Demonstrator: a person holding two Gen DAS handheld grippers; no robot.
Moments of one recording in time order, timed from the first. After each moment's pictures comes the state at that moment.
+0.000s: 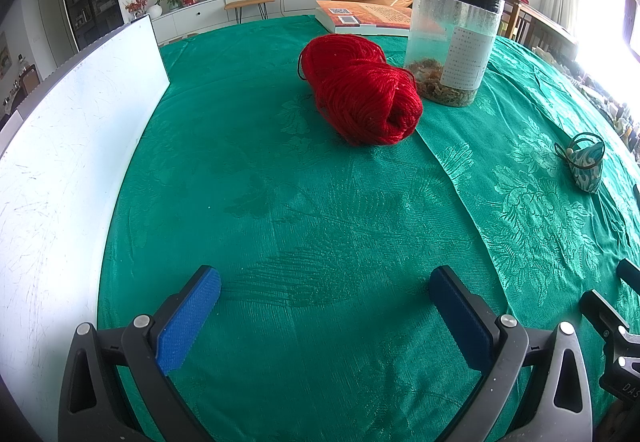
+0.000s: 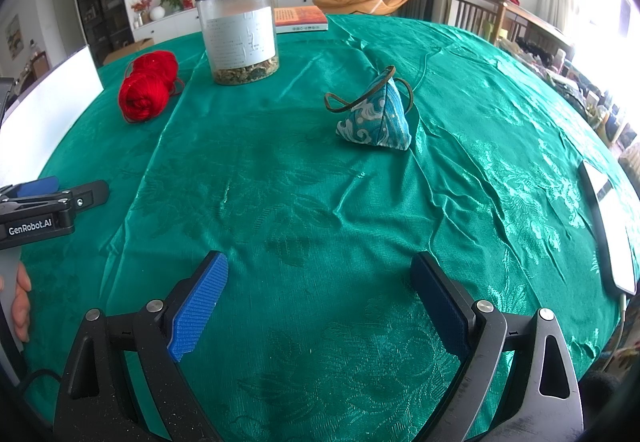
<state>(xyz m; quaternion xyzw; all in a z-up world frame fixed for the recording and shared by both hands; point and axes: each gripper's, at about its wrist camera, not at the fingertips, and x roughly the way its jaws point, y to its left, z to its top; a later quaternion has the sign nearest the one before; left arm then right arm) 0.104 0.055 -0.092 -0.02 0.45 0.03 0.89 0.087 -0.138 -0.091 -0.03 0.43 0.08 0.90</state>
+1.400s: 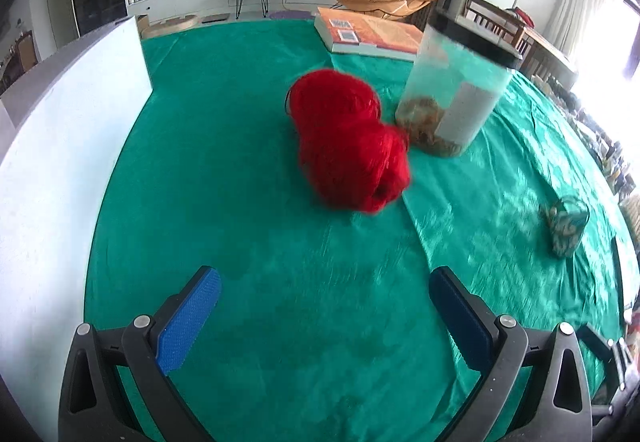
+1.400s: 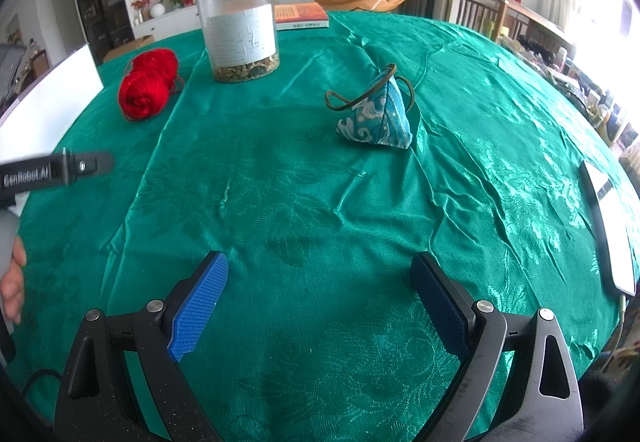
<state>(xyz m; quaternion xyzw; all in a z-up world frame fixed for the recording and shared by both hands) 0.152 0.057 -0.063 -0.08 0.45 0.01 0.89 0.088 -0.137 -0.090 -0.03 0.44 0.08 0.89</state>
